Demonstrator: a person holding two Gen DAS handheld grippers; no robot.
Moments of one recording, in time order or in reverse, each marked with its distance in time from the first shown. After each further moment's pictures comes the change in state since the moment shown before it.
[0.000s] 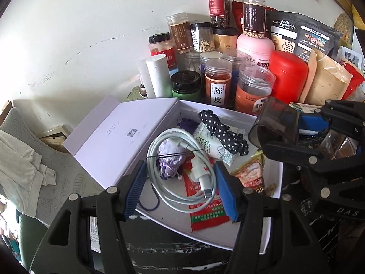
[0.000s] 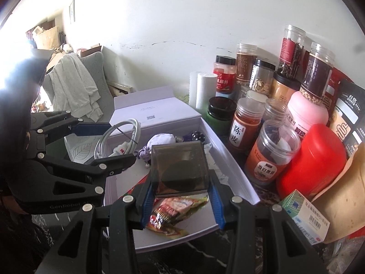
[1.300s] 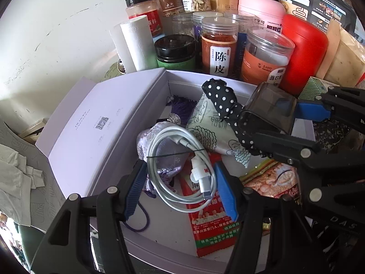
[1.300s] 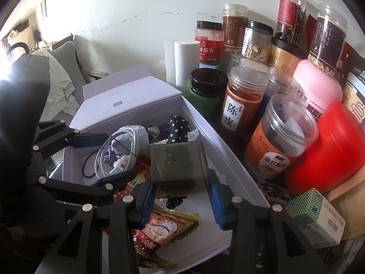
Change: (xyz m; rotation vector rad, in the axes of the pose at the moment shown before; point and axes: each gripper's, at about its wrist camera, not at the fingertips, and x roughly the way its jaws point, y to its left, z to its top) left arm 0.097 -0.003 0.001 0.059 0.164 -0.060; right arm 0.077 -0.019 0.001 0.099 0.153 -0.071
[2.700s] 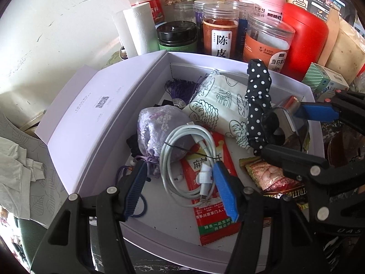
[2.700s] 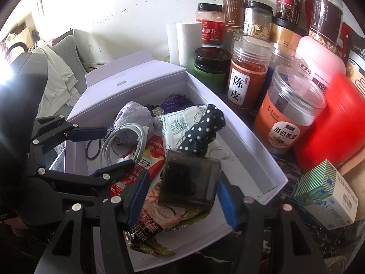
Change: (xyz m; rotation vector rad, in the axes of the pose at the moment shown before) left arm -0.005 0.002 -0.024 -0.008 0.028 0.020; right arm 0.003 0.006 -0.023 0.026 0.060 0.022
